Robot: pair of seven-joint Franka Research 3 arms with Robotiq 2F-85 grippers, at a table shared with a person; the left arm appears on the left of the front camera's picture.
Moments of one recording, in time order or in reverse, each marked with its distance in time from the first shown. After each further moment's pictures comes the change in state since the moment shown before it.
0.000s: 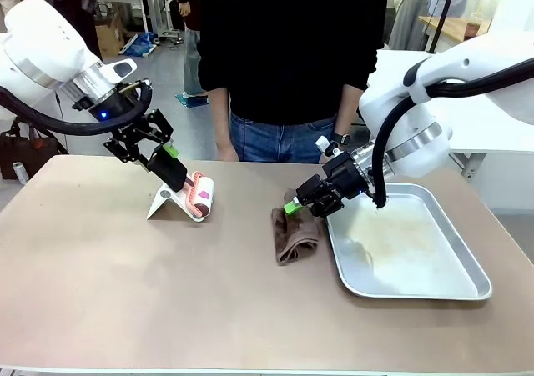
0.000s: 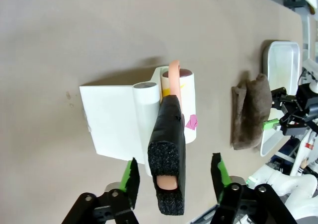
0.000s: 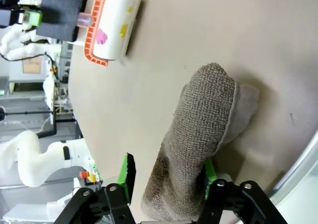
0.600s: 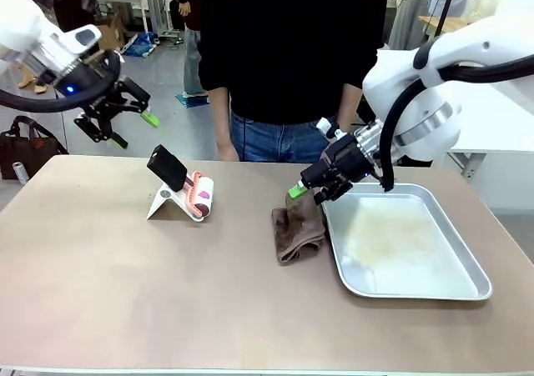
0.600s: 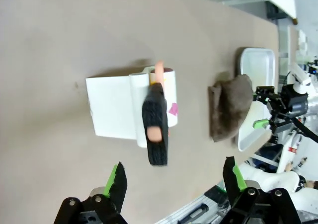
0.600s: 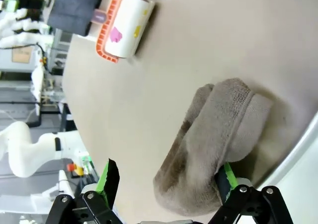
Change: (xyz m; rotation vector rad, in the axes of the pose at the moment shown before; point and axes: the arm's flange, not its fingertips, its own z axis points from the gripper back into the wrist) left arm -0.022 0.002 0.070 -0.084 -0.068 0.011; right arm 0.009 0.038 0.030 -0.085 0.015 0.106
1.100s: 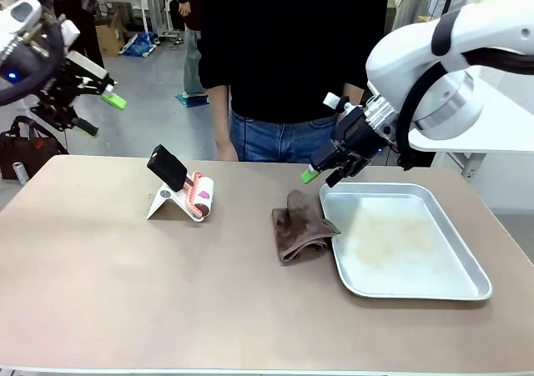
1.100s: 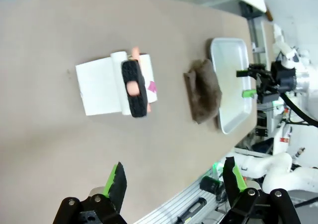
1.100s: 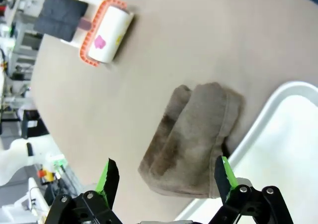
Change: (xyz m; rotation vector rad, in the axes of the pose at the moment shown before) left arm -0.065 0.001 0.066 -0.109 -0.082 -0.105; right arm 0.004 0.040 0.047 -0.235 -0.038 0.037
